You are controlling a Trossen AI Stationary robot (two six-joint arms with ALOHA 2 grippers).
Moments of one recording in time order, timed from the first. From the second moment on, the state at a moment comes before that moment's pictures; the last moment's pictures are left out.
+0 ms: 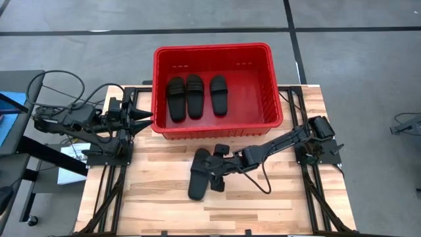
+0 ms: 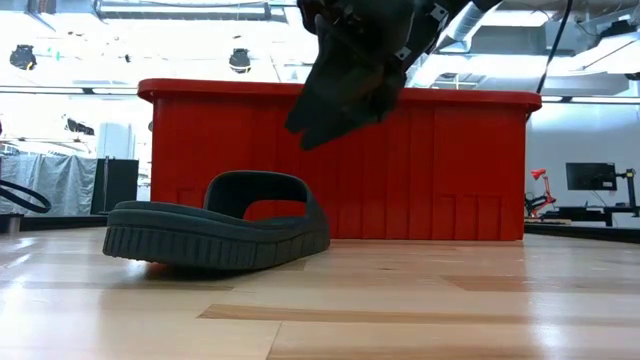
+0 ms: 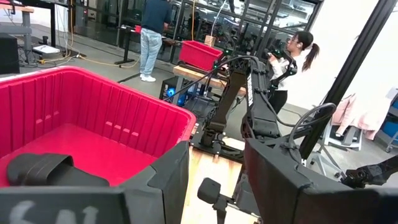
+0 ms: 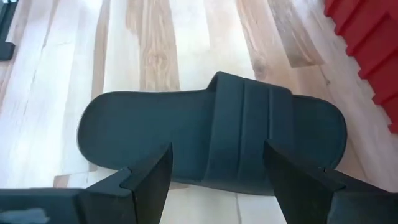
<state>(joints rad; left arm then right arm) -0.26 0.59 0.95 -0.37 -0.42 -0.30 0.31 1.89 1.28 -0.24 0.21 0.31</state>
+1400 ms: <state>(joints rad) -0.26 0.59 0.95 -0.39 -0.42 -0.32 0.32 2.08 1.35 -0.30 0.30 0.59</state>
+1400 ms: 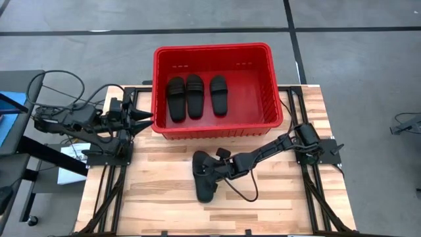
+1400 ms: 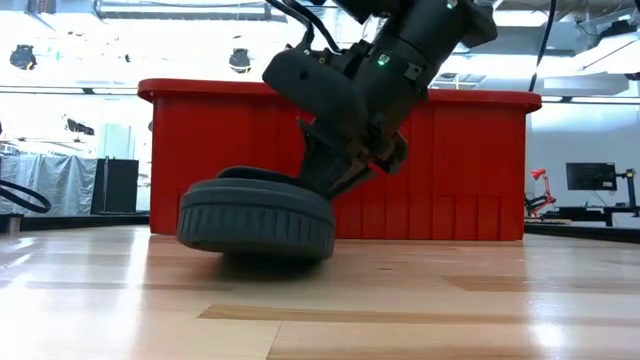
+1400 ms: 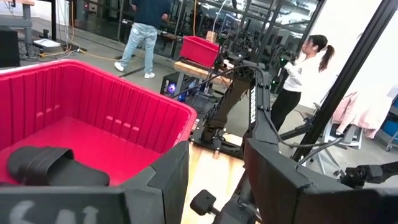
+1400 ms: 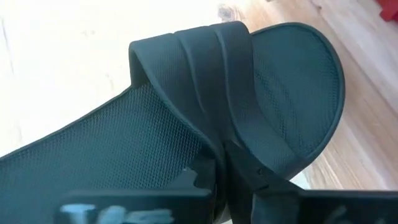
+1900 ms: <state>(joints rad) -0.26 0.59 0.95 -0.42 -0.42 -0.34 0.34 2.08 1.53 -0.54 0.22 0.47</state>
